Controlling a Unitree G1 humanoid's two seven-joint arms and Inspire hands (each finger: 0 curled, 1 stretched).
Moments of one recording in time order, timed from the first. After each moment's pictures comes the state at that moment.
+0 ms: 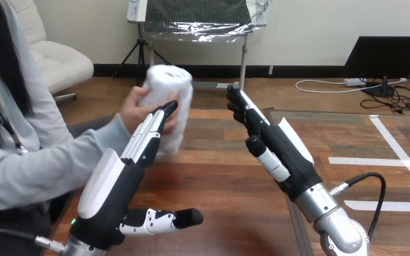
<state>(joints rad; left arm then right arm) 0.03 0.39 -0.12 0.37 0.46 -1.01 0.27 -0.46 -0.16 0.04 1.07 -0.01 -1.01 0.35</state>
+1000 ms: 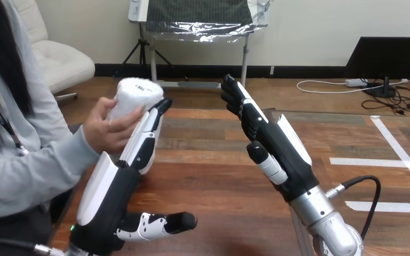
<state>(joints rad) 0.05 0.34 -0.10 0.38 0.41 -1.10 0.25 -0.44 -0.11 0.03 1.07 0.03 -1.14 0.37</state>
